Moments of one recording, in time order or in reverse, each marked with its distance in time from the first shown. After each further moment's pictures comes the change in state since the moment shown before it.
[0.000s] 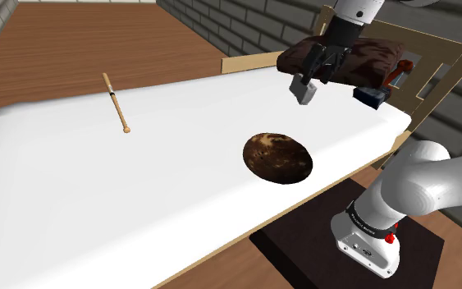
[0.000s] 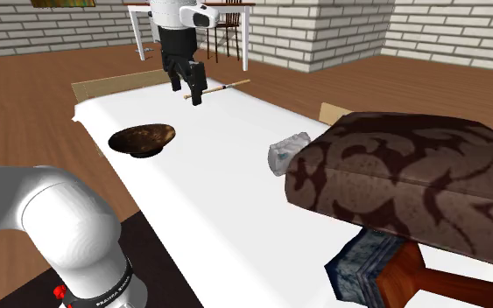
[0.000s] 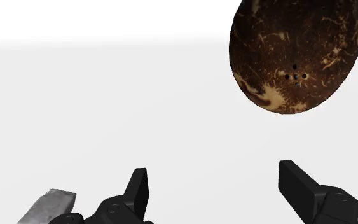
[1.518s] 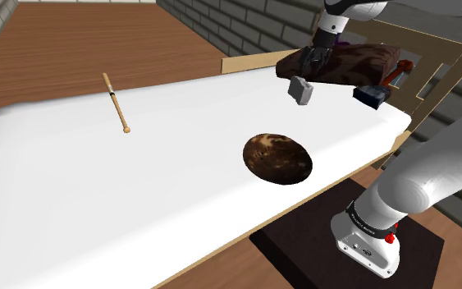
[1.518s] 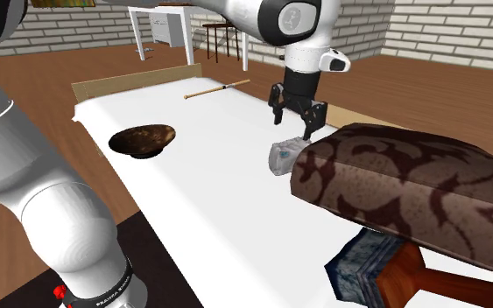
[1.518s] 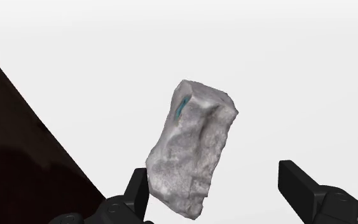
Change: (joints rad) arm -0.077 0.586 -0.359 0.303 -0.065 0.220 -0.453
